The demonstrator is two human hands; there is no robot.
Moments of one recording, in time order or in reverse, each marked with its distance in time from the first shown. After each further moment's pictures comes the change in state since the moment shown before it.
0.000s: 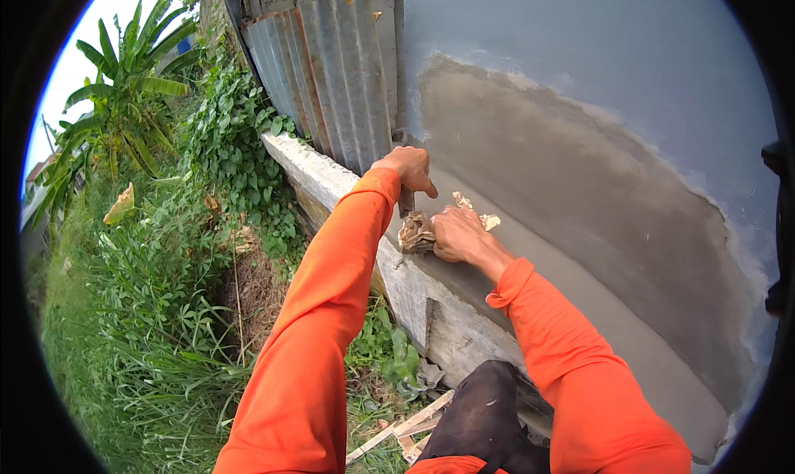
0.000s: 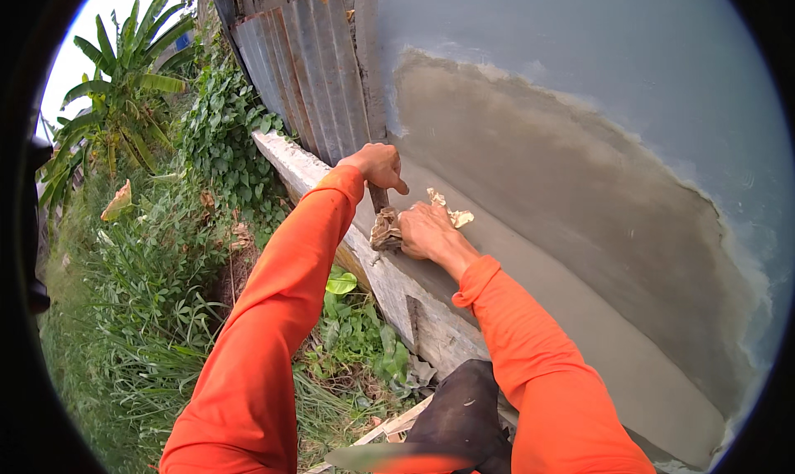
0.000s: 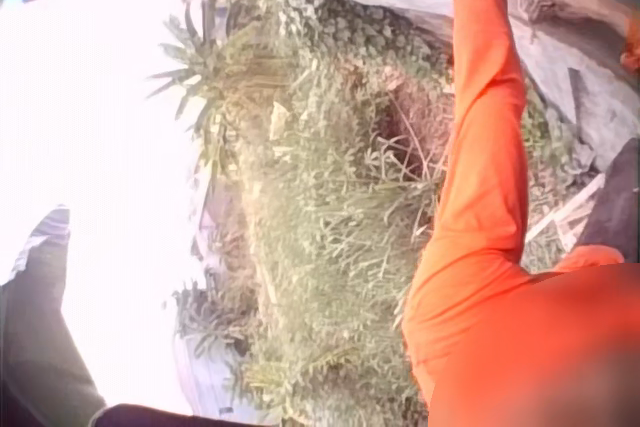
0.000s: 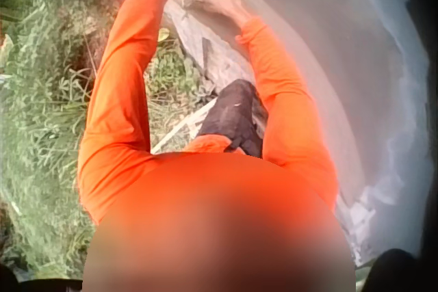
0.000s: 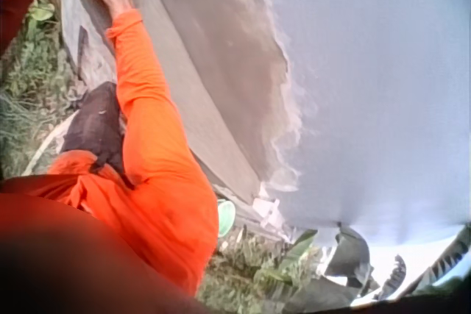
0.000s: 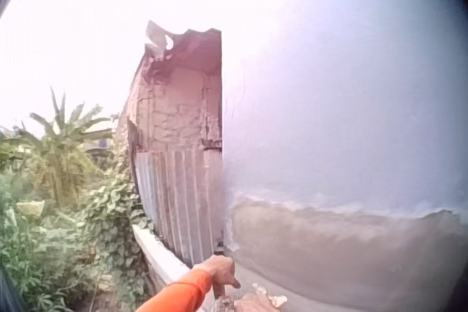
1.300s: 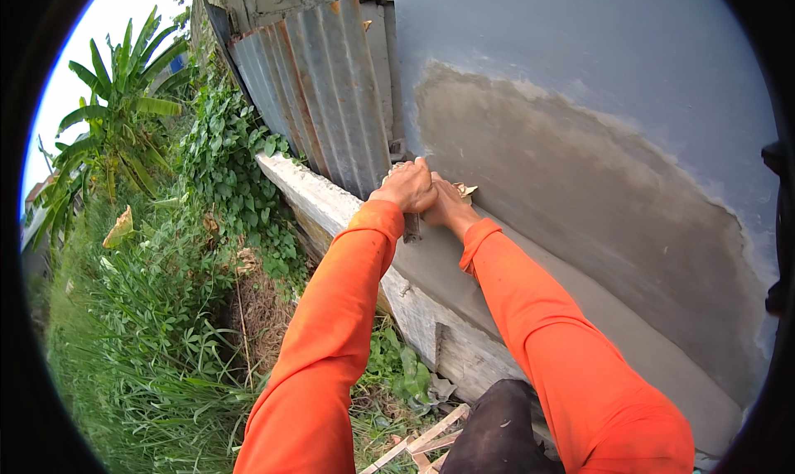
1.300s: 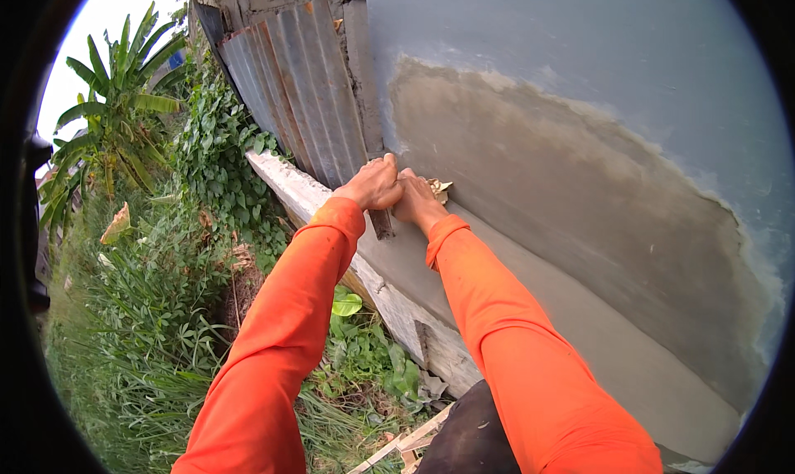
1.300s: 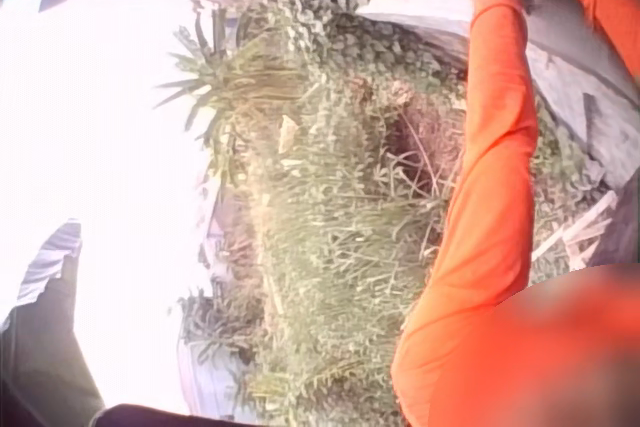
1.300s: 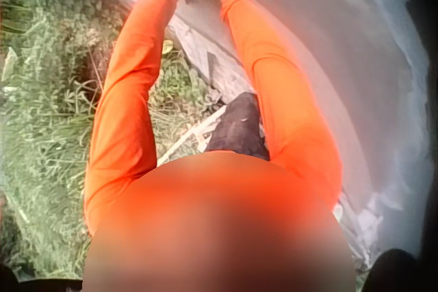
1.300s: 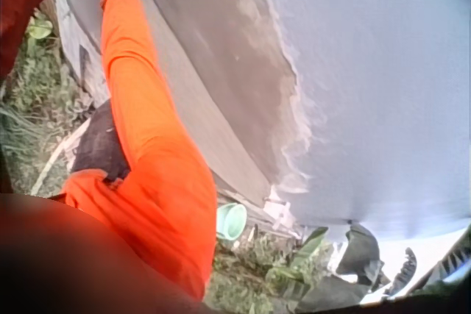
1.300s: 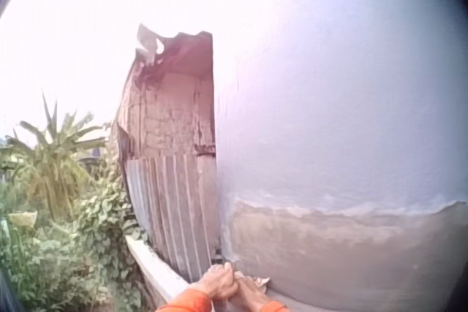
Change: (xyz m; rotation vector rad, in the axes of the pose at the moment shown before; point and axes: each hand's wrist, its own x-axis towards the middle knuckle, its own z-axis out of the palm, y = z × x) left_hand 0.027 -0.024 0.029 -0.172 0.337 0.046; right_hand 0.146 0.063 0.052 0.226 0.233 0.190
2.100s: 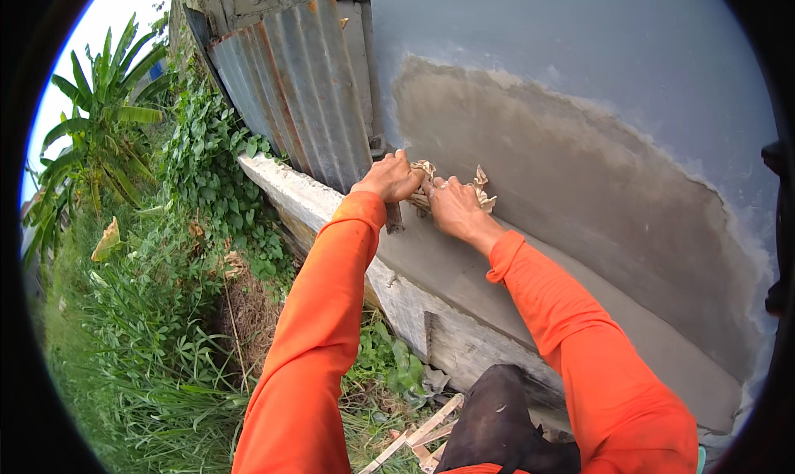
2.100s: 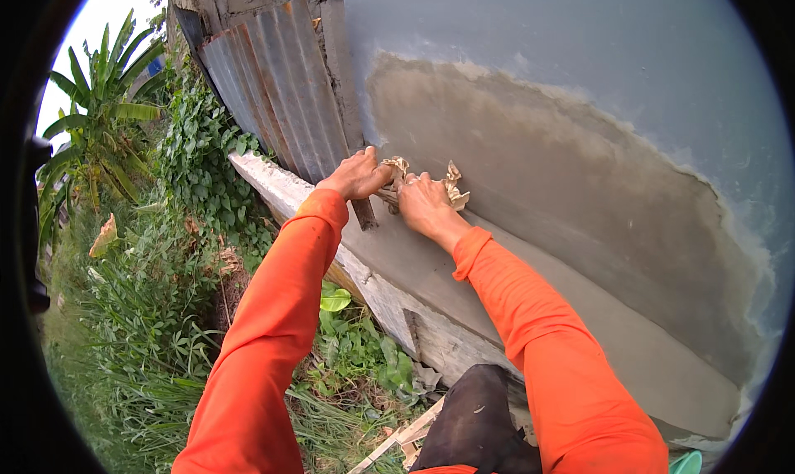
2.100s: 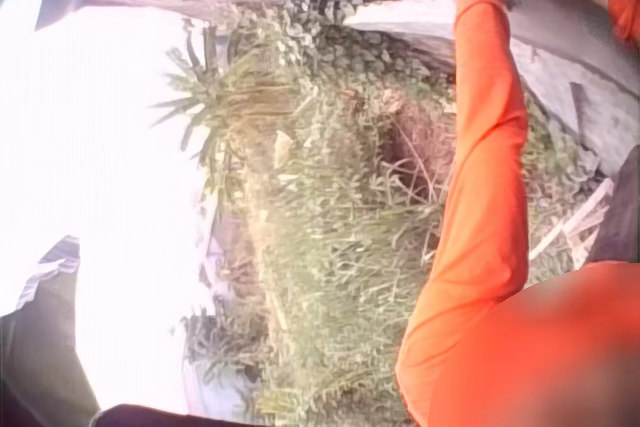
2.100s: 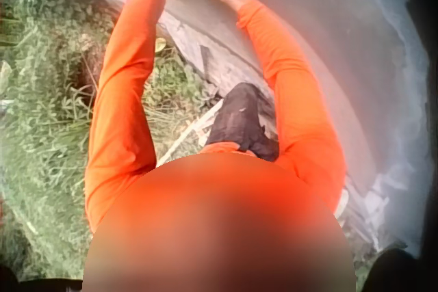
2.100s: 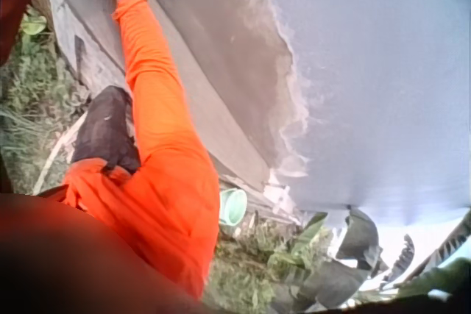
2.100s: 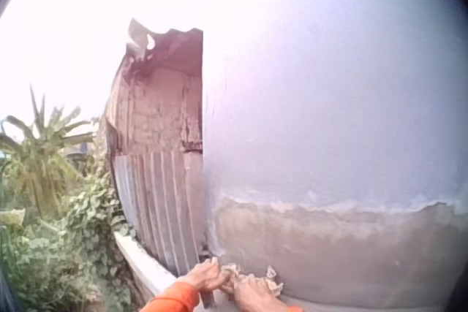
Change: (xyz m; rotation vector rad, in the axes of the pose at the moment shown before) left_hand -0.005 0.020 -0.020 -0.045 -0.128 -0.144; right_hand -0.077 -0.022 -0.078 -0.336 -0.104 0.045
